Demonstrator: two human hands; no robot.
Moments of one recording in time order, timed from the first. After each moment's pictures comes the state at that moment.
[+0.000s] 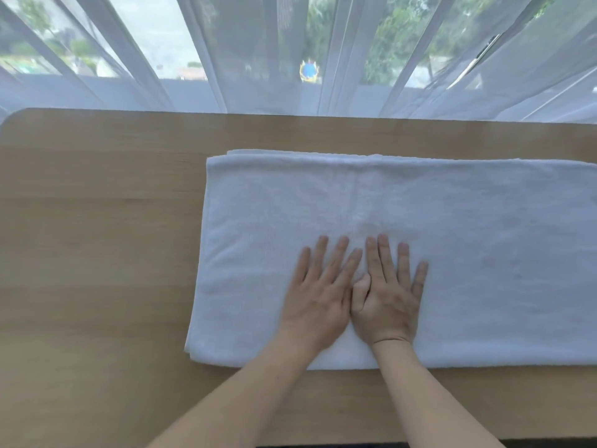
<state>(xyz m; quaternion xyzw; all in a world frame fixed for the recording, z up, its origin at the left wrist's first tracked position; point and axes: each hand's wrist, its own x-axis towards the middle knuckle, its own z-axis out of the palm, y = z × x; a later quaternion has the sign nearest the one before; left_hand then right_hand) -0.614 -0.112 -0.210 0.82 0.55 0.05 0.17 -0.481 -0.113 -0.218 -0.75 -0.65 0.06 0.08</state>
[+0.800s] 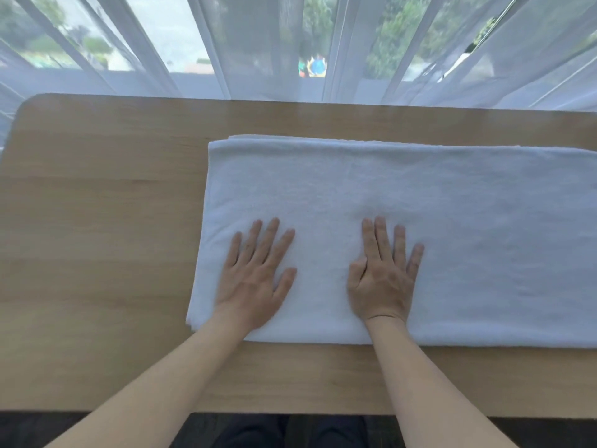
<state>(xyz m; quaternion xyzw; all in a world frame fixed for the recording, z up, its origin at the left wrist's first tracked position) -0.708 -0.124 -0.217 0.77 0.62 0.00 0.13 -0.482 -0.111 -0.211 -0.75 -0.65 0.09 0.08</state>
